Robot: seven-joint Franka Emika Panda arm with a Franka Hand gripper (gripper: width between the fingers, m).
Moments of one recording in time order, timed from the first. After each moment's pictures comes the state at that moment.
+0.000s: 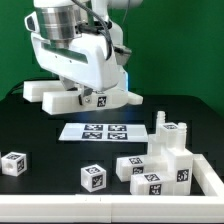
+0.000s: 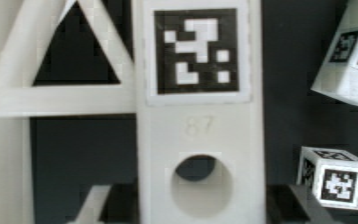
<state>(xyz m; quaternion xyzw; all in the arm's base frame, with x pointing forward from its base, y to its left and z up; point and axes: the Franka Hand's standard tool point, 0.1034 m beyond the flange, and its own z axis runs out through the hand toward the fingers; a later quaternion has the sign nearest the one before) 0.495 -0.073 0.117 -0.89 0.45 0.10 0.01</state>
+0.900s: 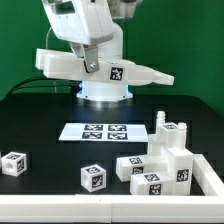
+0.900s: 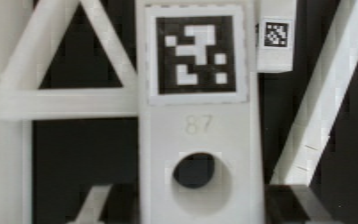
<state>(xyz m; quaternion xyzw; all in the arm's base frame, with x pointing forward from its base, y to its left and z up) 0.563 -0.055 0.186 -0.81 0.58 0.09 0.09</state>
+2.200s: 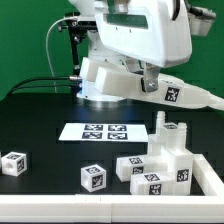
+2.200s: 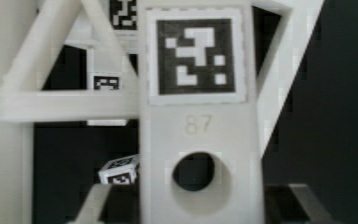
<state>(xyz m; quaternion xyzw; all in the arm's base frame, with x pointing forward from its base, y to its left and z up) 0.636 0.027 0.176 -0.80 0.59 0.06 0.07</state>
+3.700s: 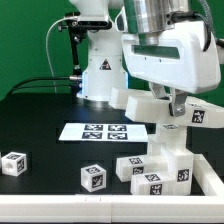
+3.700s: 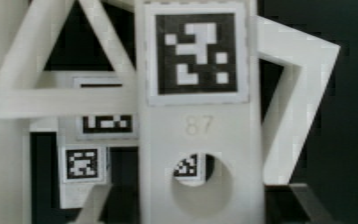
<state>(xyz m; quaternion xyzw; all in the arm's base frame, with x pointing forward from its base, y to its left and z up) 0.608 0.068 0.133 -0.81 0.59 0.05 0.08</state>
